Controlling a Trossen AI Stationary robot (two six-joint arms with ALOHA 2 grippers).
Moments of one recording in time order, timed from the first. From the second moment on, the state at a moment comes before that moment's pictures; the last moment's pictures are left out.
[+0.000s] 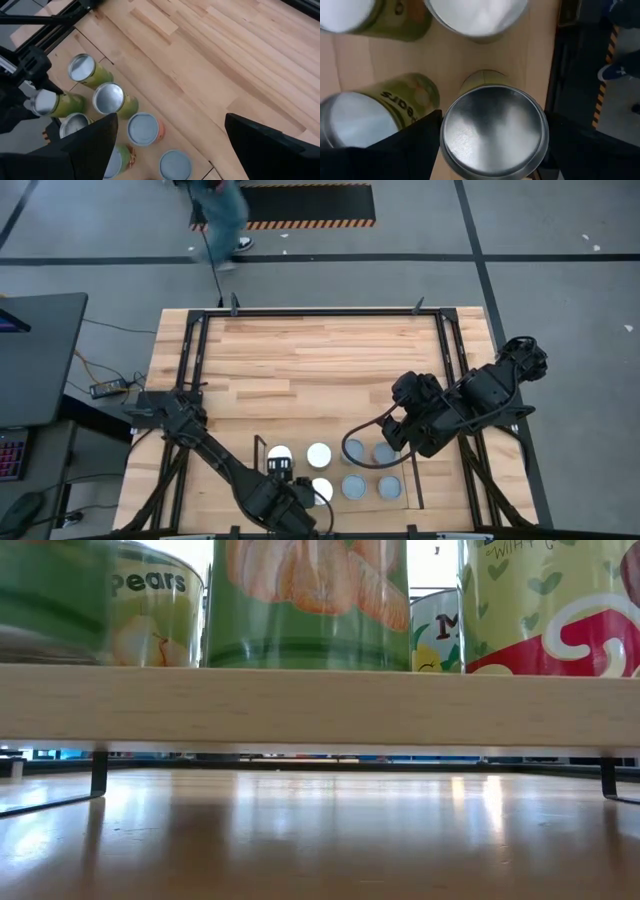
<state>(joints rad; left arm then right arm) -0.69 2.24 2.31 -1.52 -0.11 -0.72 0.61 1.62 2.00 -1.57 0.56 1.29</state>
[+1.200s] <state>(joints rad) -0.67 2.24 2.28 -1.51 -0.09 -0.71 0.61 1.62 2.00 -1.54 0.56 1.31</state>
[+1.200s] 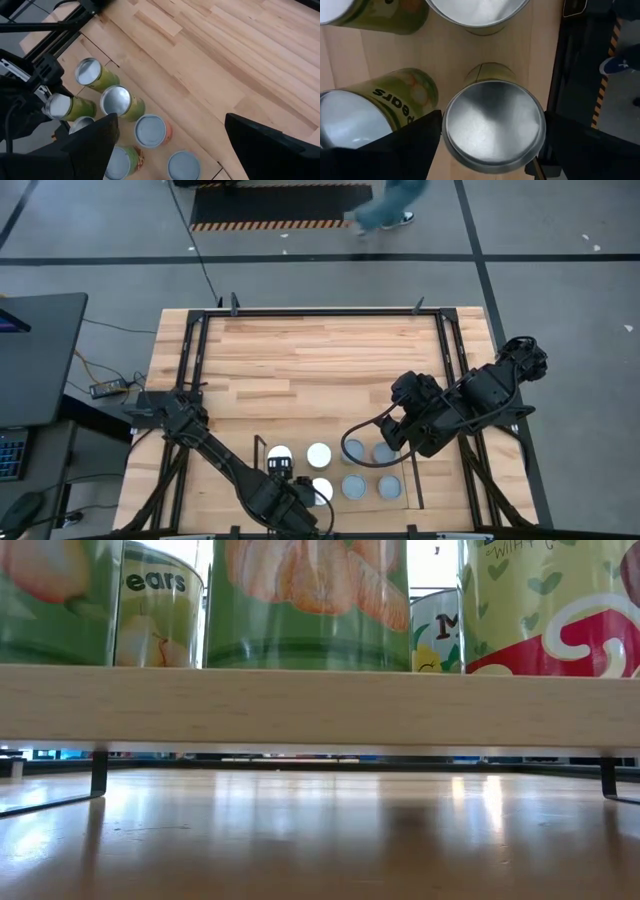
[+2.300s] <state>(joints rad) -0.66 2.12 2.36 -1.57 -0.31 -0.60 0.64 1.62 2.00 -1.40 0.78 0.99</state>
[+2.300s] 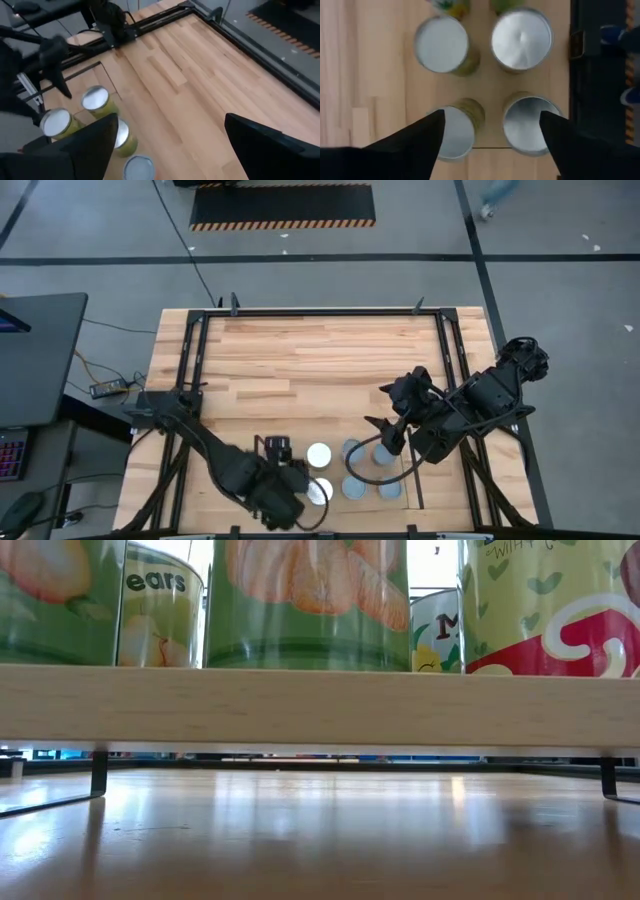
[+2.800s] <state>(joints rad) -0.45 1.91 2.35 -1.52 -0.47 -0.51 0.73 1.63 2.00 -1.30 0.72 0.74</state>
